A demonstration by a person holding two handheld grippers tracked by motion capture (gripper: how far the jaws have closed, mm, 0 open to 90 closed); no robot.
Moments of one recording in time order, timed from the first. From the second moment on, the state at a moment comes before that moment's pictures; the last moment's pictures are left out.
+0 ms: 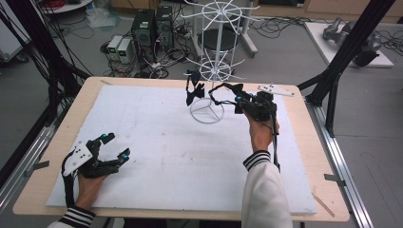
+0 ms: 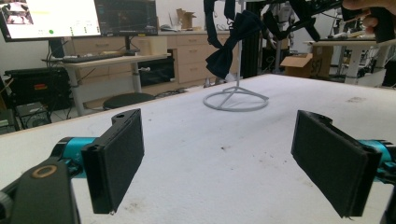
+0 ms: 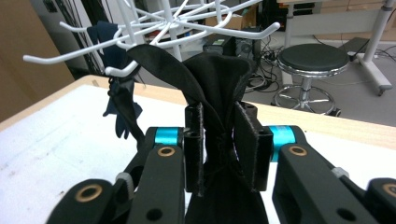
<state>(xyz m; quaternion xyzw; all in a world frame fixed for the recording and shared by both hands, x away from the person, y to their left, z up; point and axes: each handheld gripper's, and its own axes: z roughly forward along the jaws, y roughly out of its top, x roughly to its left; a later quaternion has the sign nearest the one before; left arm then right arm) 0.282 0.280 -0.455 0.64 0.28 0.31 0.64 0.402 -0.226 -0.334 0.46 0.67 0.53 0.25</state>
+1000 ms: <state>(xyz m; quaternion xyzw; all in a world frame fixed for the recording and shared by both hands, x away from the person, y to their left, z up) 0.281 0.280 -0.455 0.64 0.28 0.31 0.64 0.355 -0.248 -0.321 0.40 0.69 0.50 0.33</state>
